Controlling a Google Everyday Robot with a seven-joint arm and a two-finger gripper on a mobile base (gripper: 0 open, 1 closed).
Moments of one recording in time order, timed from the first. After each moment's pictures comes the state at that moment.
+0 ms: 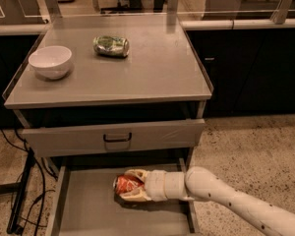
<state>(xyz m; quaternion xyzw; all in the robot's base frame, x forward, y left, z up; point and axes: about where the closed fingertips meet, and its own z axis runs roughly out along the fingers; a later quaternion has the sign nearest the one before) 0.480 0.060 0.513 -0.57 0.61 0.31 0.46</state>
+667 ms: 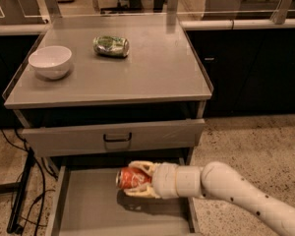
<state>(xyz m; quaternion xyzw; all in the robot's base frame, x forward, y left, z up) 0.450 0.034 0.615 -0.60 0.58 0.26 0.50</state>
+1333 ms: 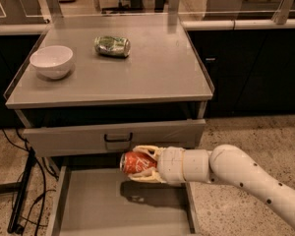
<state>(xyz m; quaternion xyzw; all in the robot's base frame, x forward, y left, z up) 0.469 0.021 0.674 -0.61 0.57 0.24 0.50</state>
